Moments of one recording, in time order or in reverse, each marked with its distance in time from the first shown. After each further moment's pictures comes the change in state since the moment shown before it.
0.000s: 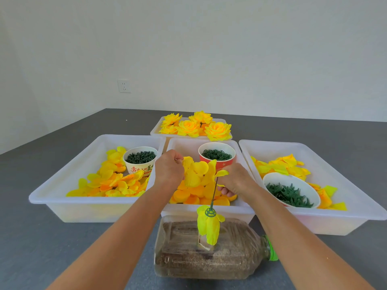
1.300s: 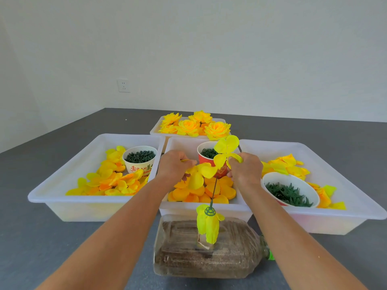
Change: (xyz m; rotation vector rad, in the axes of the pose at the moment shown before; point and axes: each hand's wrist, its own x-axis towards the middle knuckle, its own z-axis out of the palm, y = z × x) left_hand 0.009 0.004 -0.001 0.048 -0.244 0.019; right_hand 0.016 0.008 -0.003 0.144 0.593 -0.118
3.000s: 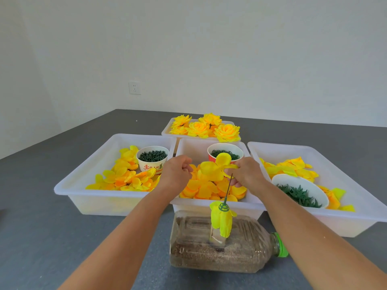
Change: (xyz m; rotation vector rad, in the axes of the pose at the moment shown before) left_hand -0.036 -0.008 -0.022 0.015 0.052 0.095; right_hand -0.002 -0.009 0.000 -0.090 -0.447 0.069
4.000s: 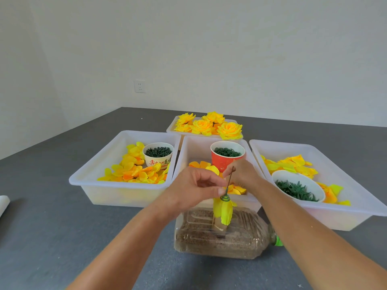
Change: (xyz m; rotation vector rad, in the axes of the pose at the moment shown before) left_hand -0.082 0.050 -0.024 -0.445 -0.389 0.078; right_hand -0.022 -0.008 0.006 -0.211 -0.081 -0.126
